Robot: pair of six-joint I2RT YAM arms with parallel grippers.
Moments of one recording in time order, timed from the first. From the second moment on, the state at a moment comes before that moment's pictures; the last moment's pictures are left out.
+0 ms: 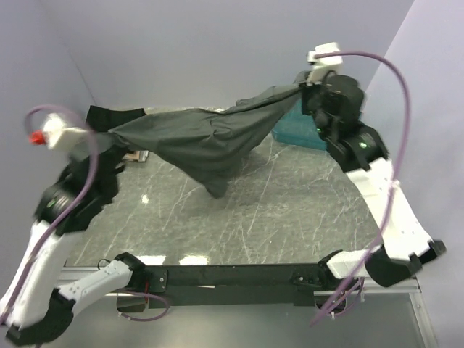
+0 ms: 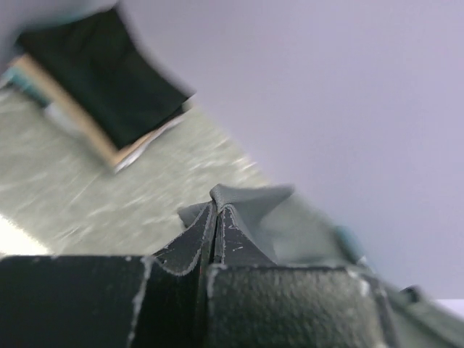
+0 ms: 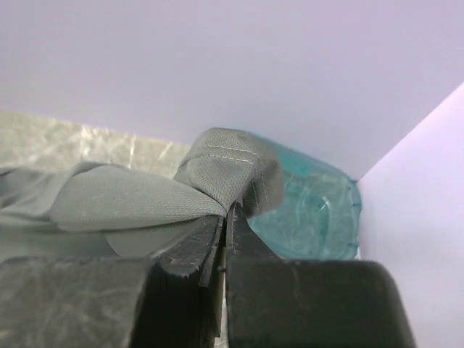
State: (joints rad) left arm -0.53 0.96 1.45 -0.87 -0.90 -0.99; right arm 0.50 1.35 1.75 -0.53 0.44 -0.16
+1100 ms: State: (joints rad) left arm -0.51 0.87 1.45 -0.57 -0.81 -0.79; right arm 0.48 1.07 1.74 -0.52 0.32 -0.10
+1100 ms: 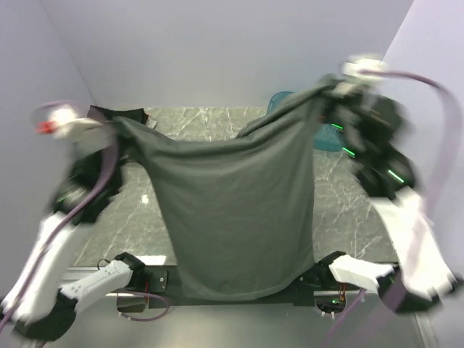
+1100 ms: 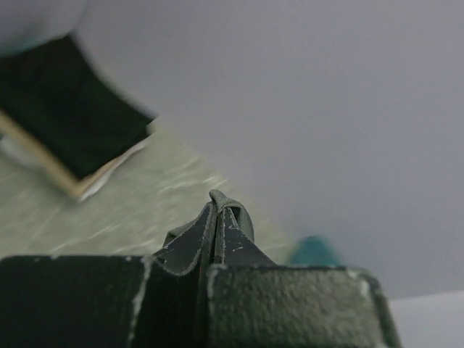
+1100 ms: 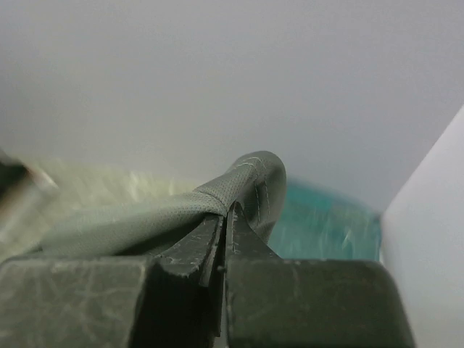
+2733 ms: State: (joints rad) left arm -0.23 1.94 1.33 -0.46 -0.36 -0.75; right arm 0.59 1.49 0.76 -0.33 -0.03 0.64
